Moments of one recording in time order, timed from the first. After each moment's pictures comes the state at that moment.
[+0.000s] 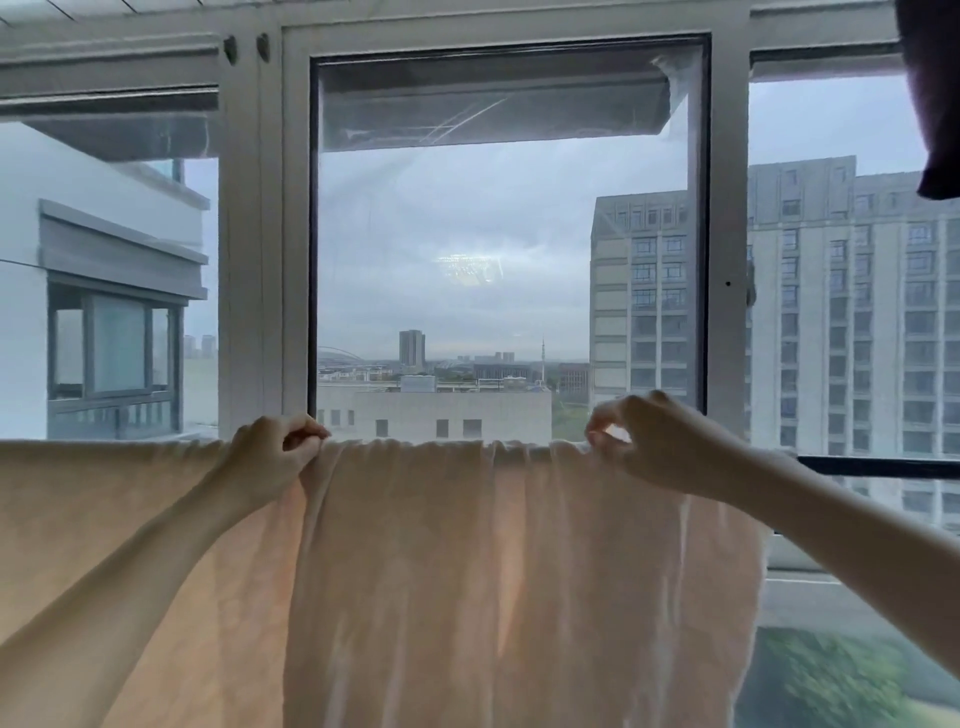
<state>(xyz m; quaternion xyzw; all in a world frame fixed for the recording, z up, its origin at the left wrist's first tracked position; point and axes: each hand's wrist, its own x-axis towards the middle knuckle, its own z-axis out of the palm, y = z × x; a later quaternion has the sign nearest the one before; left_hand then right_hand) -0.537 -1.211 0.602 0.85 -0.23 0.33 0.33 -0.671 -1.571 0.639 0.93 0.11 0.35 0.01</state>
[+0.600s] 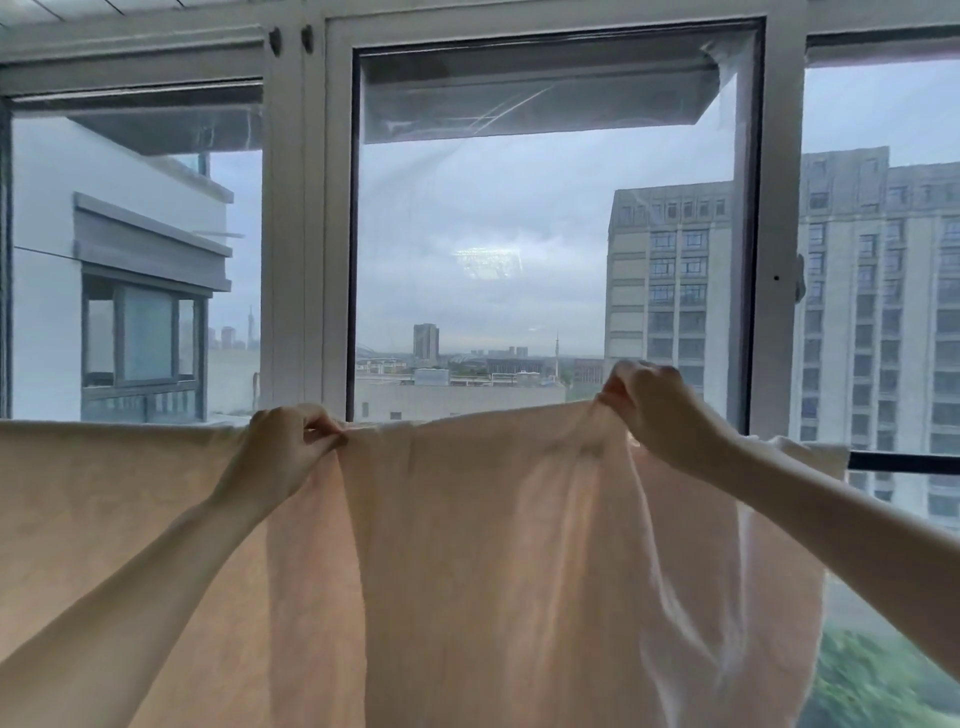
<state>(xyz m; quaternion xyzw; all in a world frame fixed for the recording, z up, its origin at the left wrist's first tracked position) -0.528 -1.165 0.592 0.81 -0.25 0.41 0.32 -0.633 -1.527 0.642 0.88 0.12 0.46 -0.05</state>
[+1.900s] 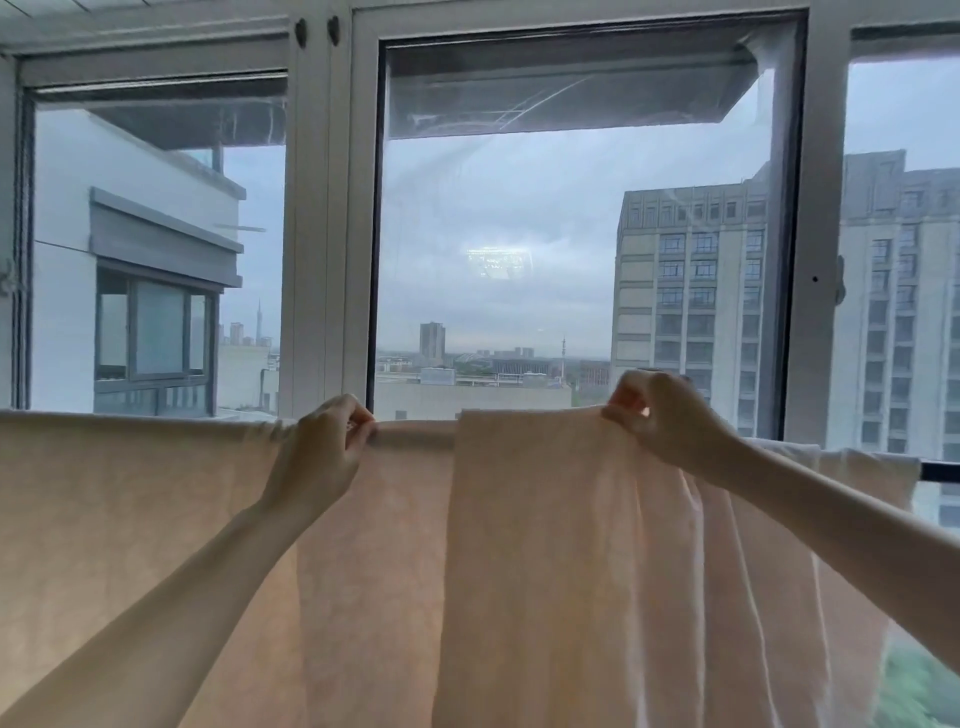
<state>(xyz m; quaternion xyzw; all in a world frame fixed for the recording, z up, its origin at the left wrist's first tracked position) -0.506 -1.171 0.582 0.81 -0.22 0.46 0.30 -0.603 -1.500 0.638 0.89 0.12 0.42 -0.10</state>
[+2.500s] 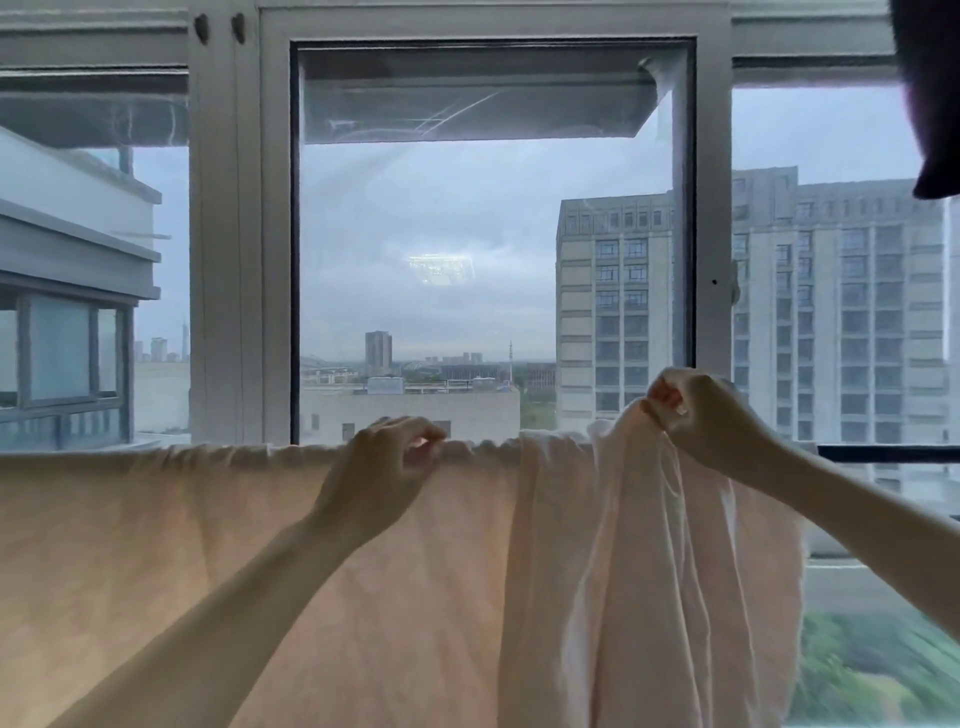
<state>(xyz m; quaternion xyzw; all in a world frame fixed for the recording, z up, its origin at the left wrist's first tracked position) -0.540 -1.284 0.589 0.78 -0.37 0.37 0.33 -0.659 -1.590 0.635 0.89 0.01 0.45 -0.12</state>
